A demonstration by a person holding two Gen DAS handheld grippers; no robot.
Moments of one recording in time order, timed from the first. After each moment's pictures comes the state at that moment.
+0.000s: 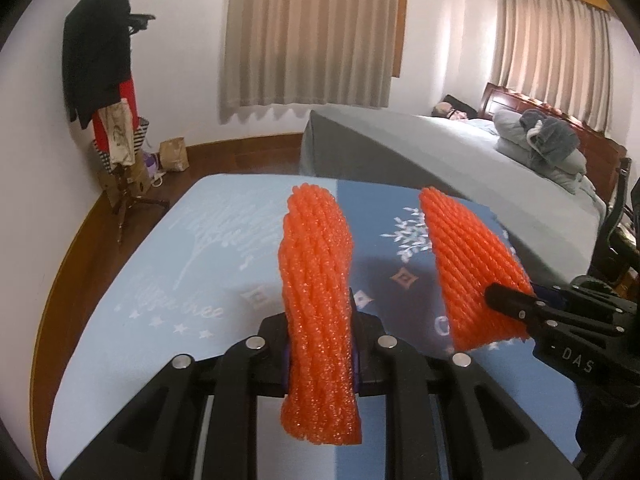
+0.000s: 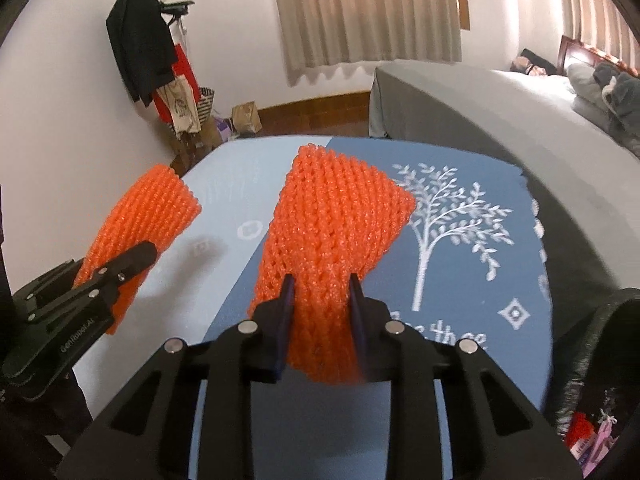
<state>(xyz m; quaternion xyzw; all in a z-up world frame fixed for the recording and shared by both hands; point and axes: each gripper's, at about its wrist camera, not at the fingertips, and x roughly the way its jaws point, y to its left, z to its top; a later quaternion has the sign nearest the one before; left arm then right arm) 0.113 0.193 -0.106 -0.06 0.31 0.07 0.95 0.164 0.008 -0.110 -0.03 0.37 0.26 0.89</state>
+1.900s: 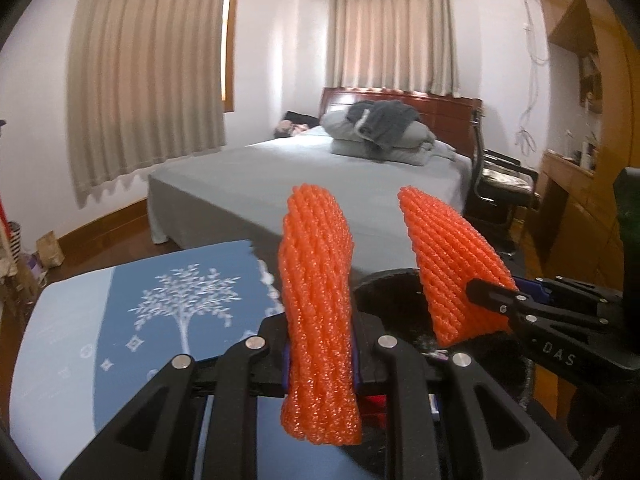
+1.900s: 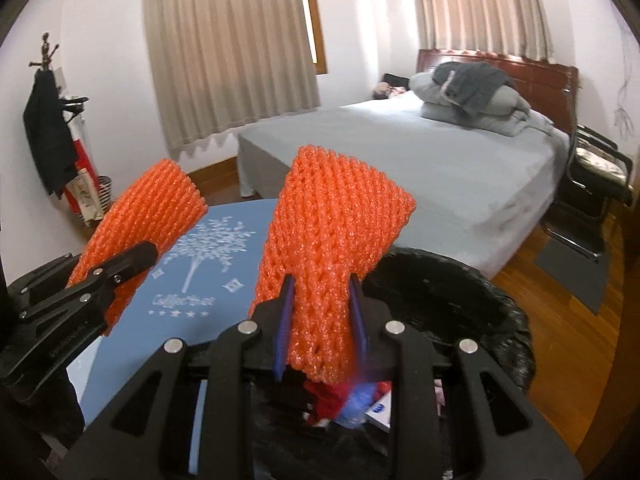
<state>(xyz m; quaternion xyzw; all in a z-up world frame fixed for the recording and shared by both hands) 0.088 -0.080 -0.031 0.04 0.25 -0.19 0.95 0.053 -0.272 -0.057 0.04 0.30 0.05 0.95</state>
